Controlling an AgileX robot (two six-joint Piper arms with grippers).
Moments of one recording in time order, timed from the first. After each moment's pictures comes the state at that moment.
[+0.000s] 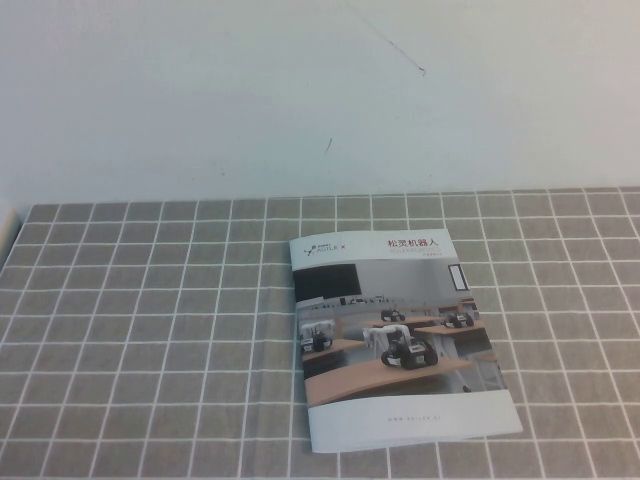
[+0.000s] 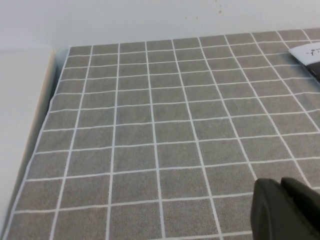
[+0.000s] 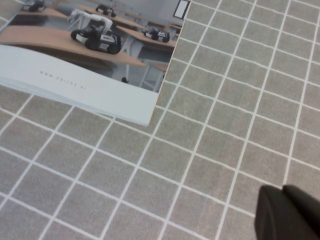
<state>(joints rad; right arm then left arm) 0.37 0.41 -0.35 -0.06 0.68 -0.05 -0.08 -0.01 0.02 -0.10 0.35 0.04</state>
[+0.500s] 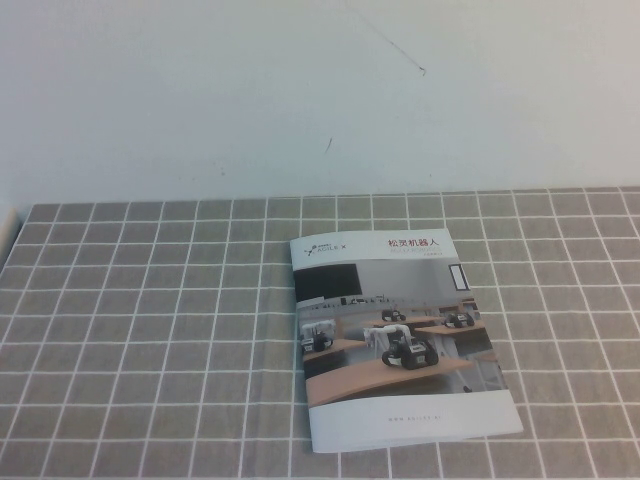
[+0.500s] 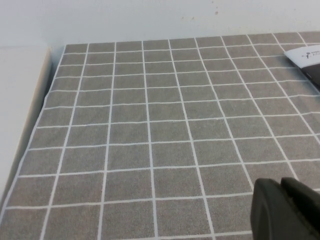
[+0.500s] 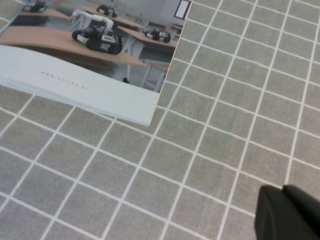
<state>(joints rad) 0.37 0.41 -0.35 -0.05 0.68 -0.05 -0.09 -0.01 0.02 -0.10 0.35 0.02</state>
